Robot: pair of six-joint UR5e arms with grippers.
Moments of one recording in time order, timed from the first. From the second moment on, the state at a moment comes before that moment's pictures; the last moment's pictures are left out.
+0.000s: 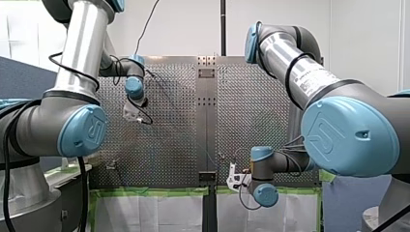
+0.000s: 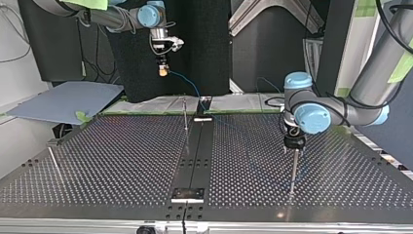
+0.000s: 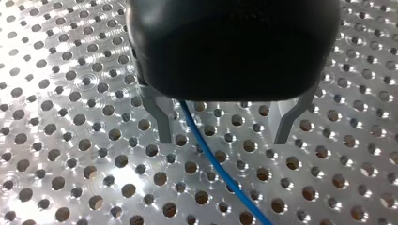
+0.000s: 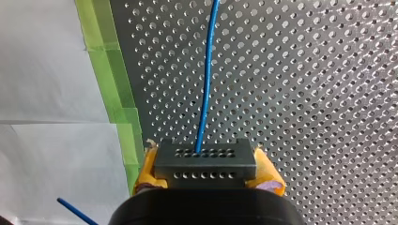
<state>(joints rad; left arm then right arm) -0.02 -1.90 -1.63 -2.97 -1.74 -2.81 2.11 -0.63 2.04 -1.33 1.68 1.70</state>
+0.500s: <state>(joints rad) -0.02 -1.85 -1.67 -2.96 -1.75 -2.81 2.11 -0.63 2.04 -1.33 1.68 1.70</state>
